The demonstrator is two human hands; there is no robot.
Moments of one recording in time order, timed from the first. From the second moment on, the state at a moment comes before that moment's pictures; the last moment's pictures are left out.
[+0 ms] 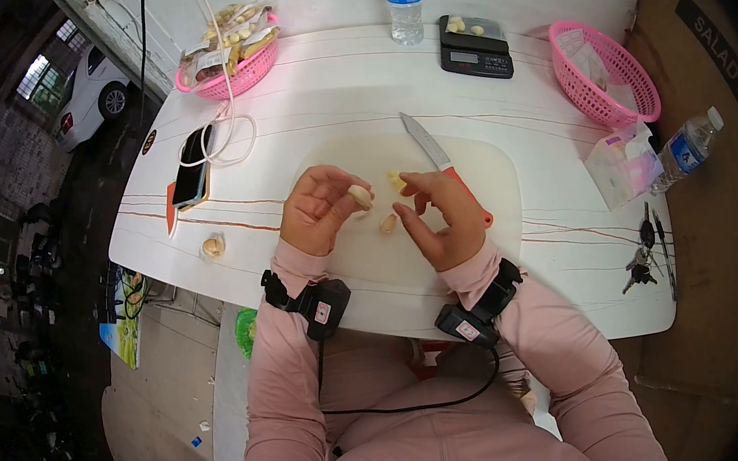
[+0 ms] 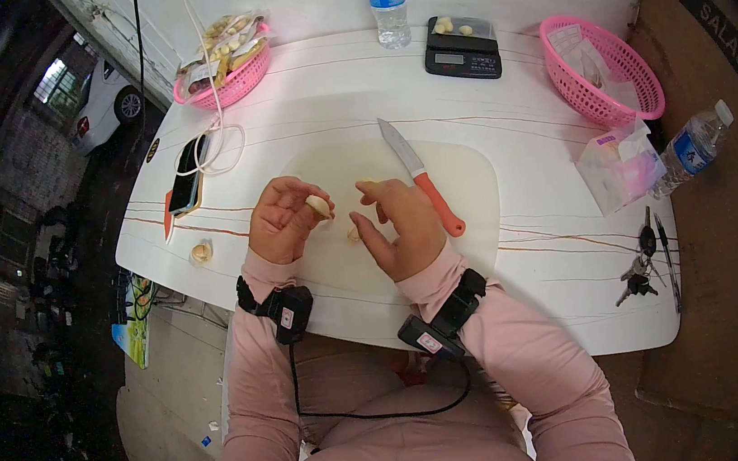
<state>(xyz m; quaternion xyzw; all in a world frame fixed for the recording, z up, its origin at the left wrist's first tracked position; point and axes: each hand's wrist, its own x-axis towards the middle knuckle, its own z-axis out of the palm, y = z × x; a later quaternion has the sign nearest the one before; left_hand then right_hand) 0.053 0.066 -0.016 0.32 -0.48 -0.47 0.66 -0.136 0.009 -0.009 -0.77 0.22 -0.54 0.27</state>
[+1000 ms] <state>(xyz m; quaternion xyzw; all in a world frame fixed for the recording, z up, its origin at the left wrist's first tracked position) 0.041 0.074 -0.008 0.41 -0.49 -0.50 0.58 -0.133 0.015 -0.020 -0.76 0.16 -0.55 0.31</state>
